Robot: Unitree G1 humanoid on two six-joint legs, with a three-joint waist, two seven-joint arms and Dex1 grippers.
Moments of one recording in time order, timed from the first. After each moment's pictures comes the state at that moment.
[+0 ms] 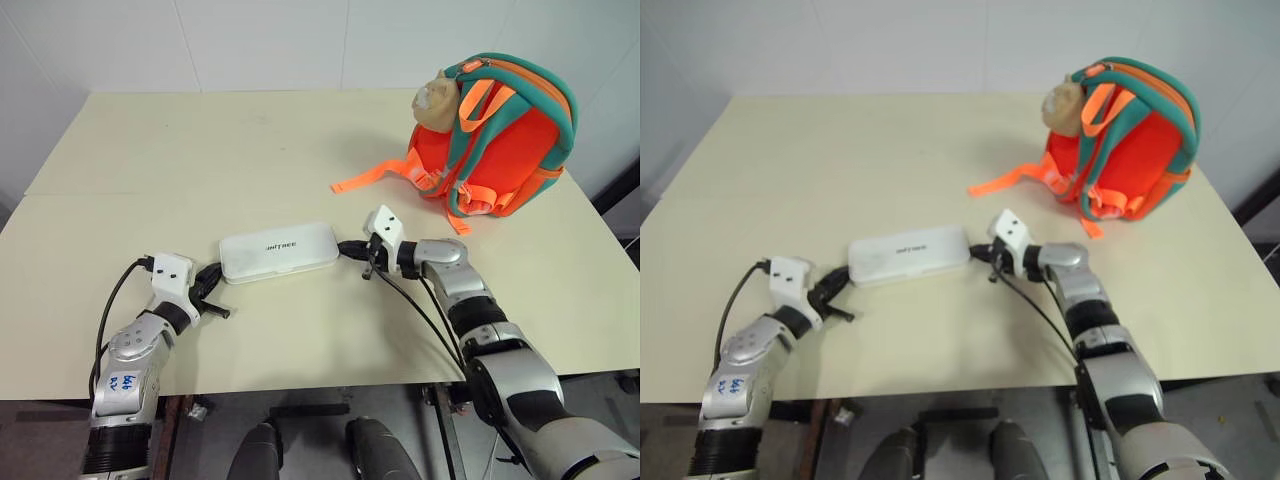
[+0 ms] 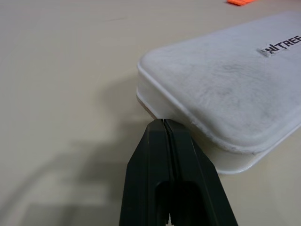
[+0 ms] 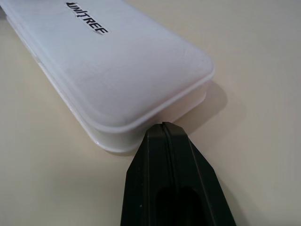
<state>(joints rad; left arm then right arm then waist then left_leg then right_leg) -0.12 0.38 0.20 -0.13 -0.27 0.34 -0.39 -0.80 -0.29 0.07 0.70 0.01 -0.02 1.04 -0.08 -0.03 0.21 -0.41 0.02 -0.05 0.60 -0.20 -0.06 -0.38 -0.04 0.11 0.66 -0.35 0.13</state>
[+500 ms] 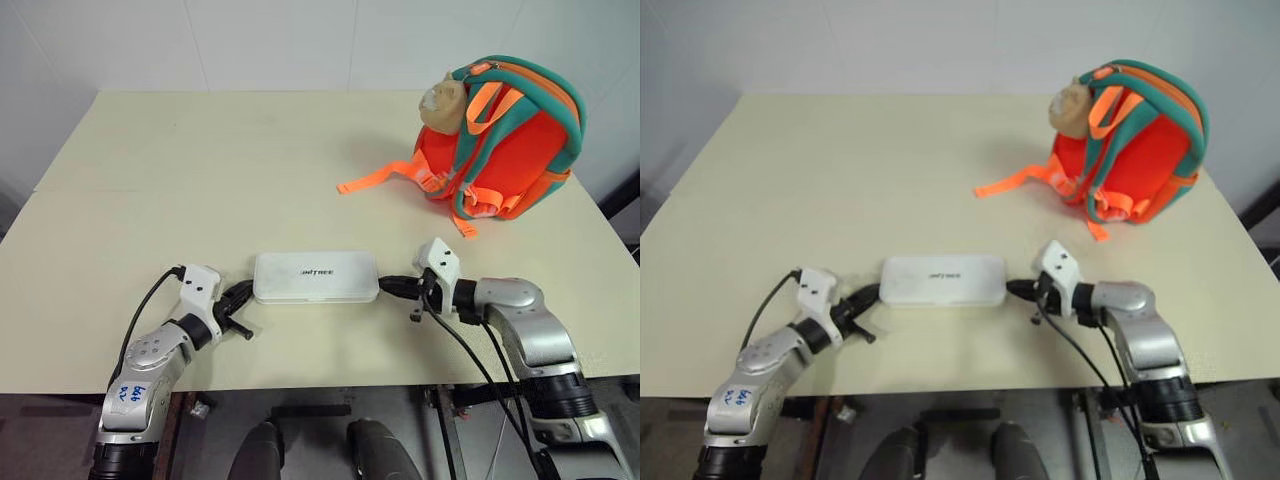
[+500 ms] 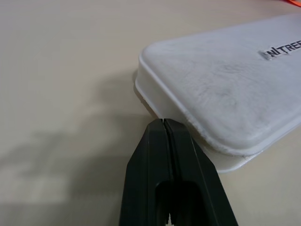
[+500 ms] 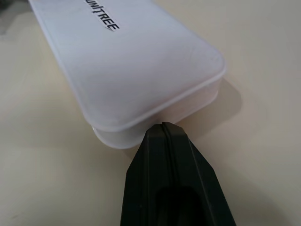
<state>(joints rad) -0.06 0.37 0.12 -0.27 -0.31 0.47 -0.46 -0.36 -0.52 0.01 -0.10 0.18 0.49 1.02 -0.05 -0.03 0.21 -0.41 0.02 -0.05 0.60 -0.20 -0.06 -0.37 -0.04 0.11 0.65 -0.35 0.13</state>
